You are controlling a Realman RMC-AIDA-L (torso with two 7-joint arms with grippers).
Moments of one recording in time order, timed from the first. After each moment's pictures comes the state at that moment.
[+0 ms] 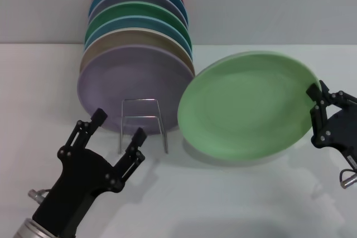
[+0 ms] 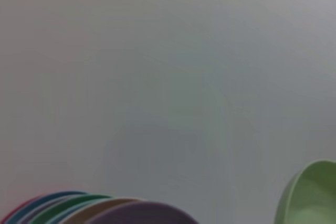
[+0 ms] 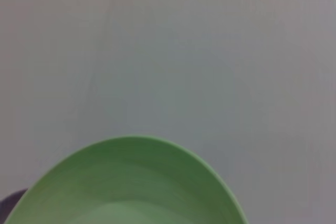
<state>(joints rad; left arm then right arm) -0.19 -2.08 -0.36 -0.41 2.36 1.55 -0.10 0.18 2.05 1.04 0.35 -2.92 -1.48 0.05</state>
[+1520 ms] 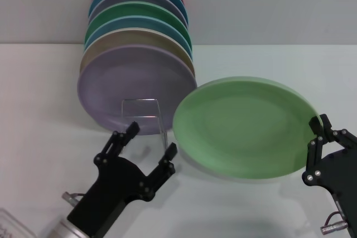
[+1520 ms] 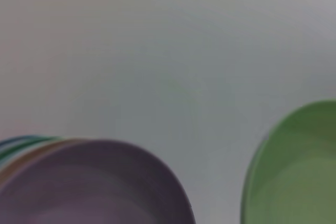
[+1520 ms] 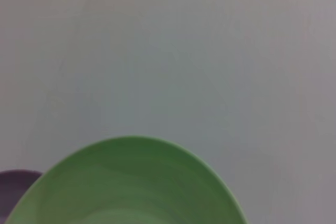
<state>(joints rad) -0.21 -2.07 -0.33 -0.53 2.37 1.33 0.00 0.03 2.09 0.38 0.56 -2.21 -1.59 -0.51</state>
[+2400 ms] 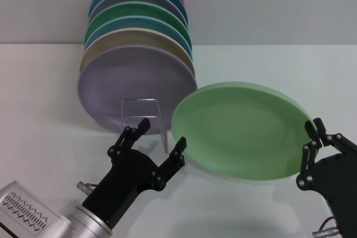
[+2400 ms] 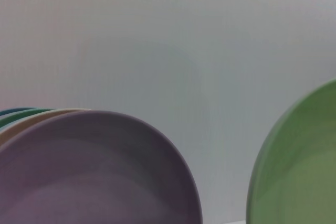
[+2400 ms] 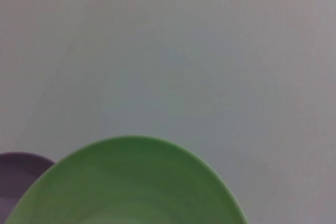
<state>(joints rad) -0.24 -2.07 -0.37 -0.58 2.36 1.20 0.00 0.04 2.09 0.26 0.63 -2.09 -1.61 -0.71</state>
